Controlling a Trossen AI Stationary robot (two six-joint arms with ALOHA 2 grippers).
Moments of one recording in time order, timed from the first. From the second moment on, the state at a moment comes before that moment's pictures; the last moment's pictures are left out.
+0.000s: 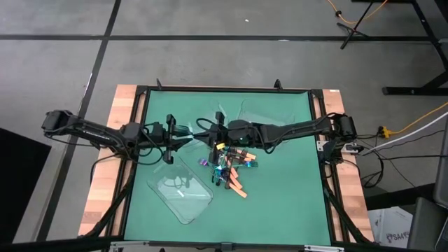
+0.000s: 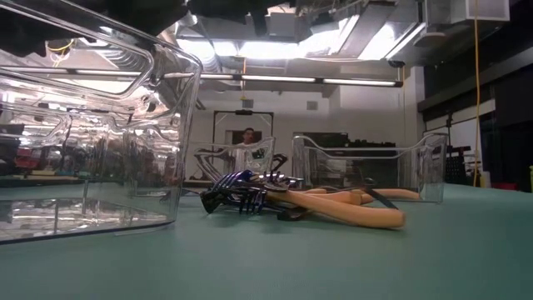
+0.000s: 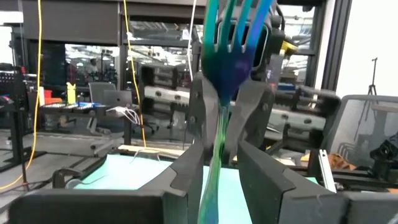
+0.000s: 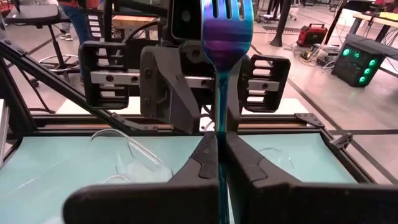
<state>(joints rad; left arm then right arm) -0.09 0.83 0.23 0.82 -0.19 -0.04 0.07 1.84 1.45 0.19 0.16 -0.04</state>
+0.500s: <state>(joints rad) -0.09 0.85 0.23 0.90 -0.19 -0.04 0.07 1.88 1.45 0.20 0.16 -0.03</state>
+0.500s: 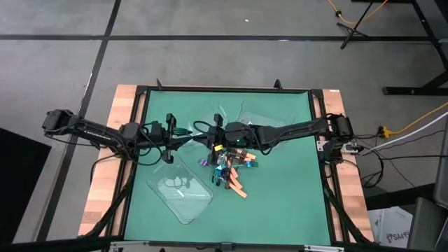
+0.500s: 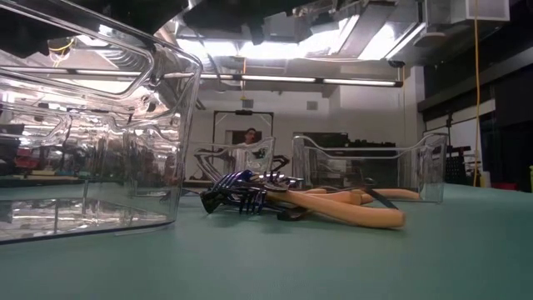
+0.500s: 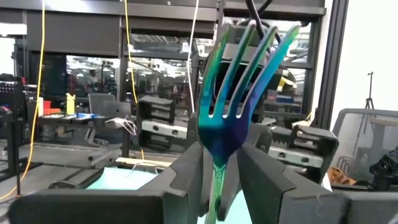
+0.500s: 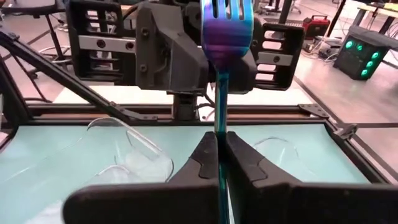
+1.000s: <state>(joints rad) -0.09 0.85 0.23 0.89 -0.19 -0.04 0.07 1.88 1.45 0.24 0.16 -0.03</state>
